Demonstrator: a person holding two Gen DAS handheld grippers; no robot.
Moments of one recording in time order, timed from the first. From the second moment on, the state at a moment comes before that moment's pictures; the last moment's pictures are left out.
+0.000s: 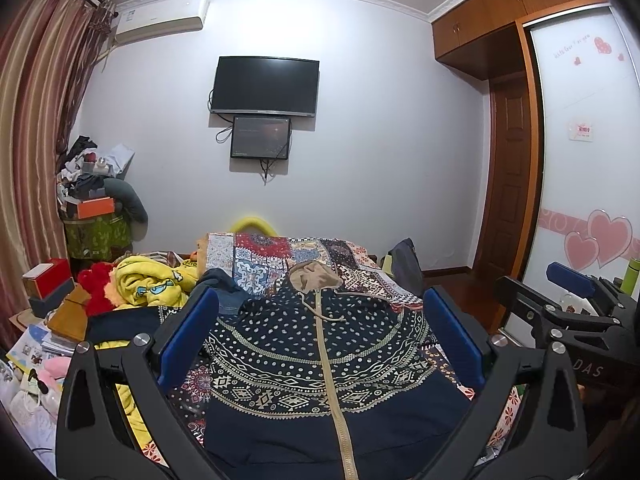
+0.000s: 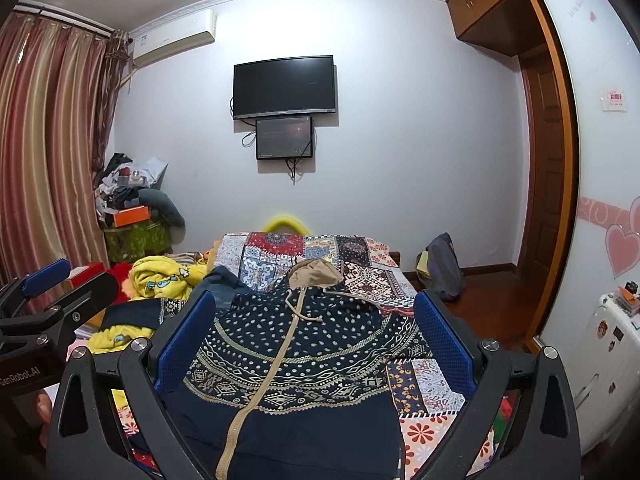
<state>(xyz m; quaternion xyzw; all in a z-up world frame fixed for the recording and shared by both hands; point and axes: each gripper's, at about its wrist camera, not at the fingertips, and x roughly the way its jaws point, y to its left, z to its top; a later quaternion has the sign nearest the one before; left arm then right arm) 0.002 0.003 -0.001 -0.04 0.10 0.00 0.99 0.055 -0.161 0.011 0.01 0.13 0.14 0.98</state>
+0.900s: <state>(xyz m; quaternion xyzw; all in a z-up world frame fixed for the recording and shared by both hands) 0.010 0.008 -0.006 -0.04 0.11 0.00 0.99 0.064 -0.157 0.007 0.00 0.13 0.14 0.98</state>
